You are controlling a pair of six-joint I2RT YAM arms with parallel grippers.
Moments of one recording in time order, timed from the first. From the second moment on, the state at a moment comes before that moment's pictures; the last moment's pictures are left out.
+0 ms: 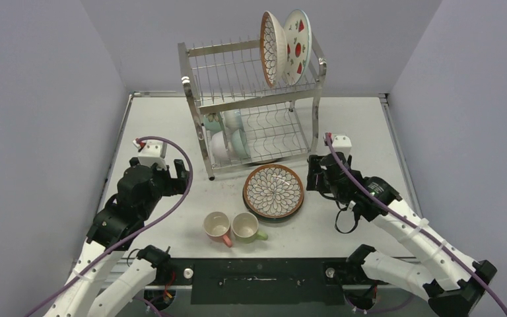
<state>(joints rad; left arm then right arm) -0.47 0.61 0.87 -0.67 -0.30 -0.25 0.72 0.94 1.04 -0.81 0.44 0.46</state>
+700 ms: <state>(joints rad) -0.46 0.69 0.80 -0.62 0.01 -0.44 0.51 1.22 0.67 -0.45 0.06 0.67</state>
